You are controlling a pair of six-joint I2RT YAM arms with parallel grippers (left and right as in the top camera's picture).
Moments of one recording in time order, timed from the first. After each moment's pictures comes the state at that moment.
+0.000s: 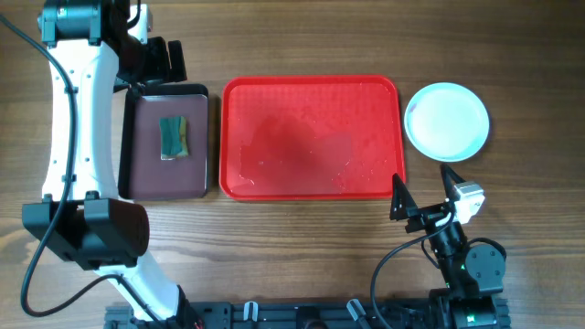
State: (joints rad) left arm 0.04 1.93 2.09 -1.43 0.02 -0.11; right arm 0.08 0.02 0.01 0.01 -0.17 0.18
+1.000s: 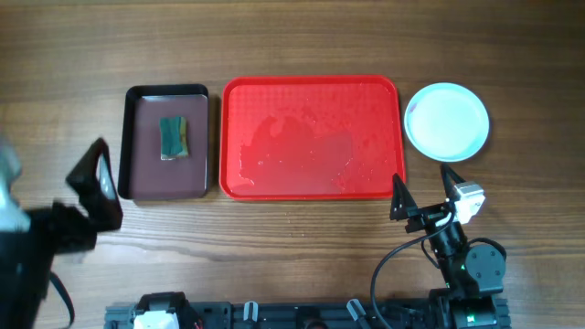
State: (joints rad) left arm 0.04 0.93 1.96 -1.35 -0.02 -0.11; right arm 0.08 0.02 0.01 0.01 -0.17 0.19
